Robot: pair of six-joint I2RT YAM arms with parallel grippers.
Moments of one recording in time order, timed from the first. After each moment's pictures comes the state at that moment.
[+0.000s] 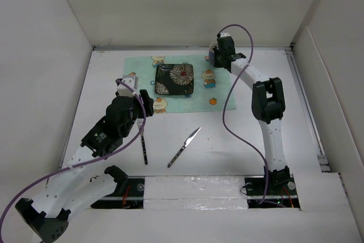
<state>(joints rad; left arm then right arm) -0.64 0.75 0.83 -0.43 -0.39 -0.36 0.31 2.34 2.00 -0.30 0.18 0.18</state>
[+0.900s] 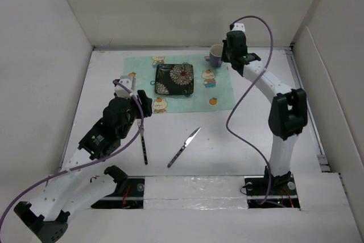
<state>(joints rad) -0.64 0.73 0.83 -0.43 -0.38 -0.36 0.33 2.05 1.78 -0.24 0.31 0.24</state>
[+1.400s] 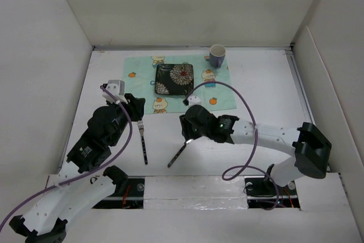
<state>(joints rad) -0.64 0.60 0.83 -0.43 -0.35 -0.36 1.04 1.49 1.04 -0.31 0.26 0.52</state>
